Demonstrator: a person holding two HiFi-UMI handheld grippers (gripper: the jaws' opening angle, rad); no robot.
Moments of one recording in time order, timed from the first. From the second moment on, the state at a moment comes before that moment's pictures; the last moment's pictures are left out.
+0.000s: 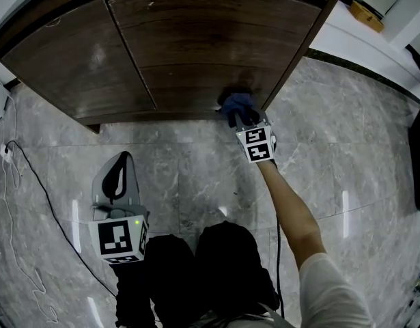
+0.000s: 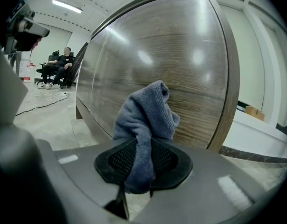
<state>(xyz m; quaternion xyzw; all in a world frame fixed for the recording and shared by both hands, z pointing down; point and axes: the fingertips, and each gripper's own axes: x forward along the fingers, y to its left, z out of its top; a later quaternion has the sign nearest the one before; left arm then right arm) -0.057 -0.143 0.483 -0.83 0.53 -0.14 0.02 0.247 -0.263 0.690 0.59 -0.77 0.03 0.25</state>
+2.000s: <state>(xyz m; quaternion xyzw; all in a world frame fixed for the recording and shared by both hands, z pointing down) -0.076 -0.128 0.468 -0.84 0.53 -0.11 0.02 0.187 -0.284 0.389 0.59 -0.78 -0.17 0.15</state>
